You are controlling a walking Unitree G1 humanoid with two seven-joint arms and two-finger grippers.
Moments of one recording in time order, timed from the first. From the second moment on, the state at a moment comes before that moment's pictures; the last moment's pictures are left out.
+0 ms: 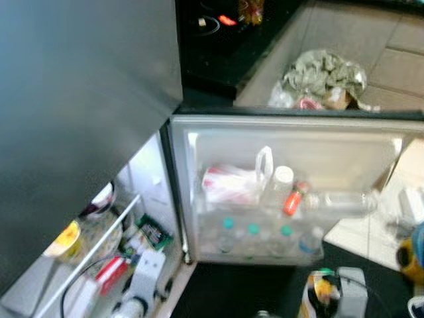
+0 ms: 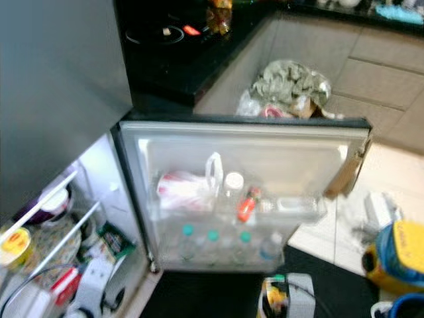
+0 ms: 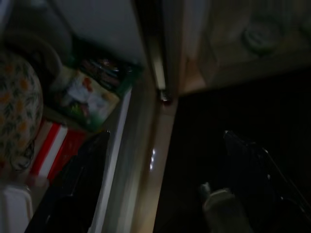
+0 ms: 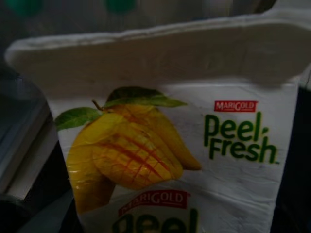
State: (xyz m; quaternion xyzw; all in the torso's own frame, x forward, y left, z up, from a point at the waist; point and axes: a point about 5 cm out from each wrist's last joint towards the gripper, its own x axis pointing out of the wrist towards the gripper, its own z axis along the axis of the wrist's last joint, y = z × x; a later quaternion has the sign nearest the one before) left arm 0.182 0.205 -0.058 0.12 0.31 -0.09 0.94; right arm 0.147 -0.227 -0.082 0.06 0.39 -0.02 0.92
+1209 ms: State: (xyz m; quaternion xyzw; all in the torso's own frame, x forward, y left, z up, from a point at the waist) left arm 0.175 0.207 -0.061 0.12 0.32 -0.09 0.94; right arm 0.143 -0.224 -0.084 0.06 0.39 -0.02 0.92
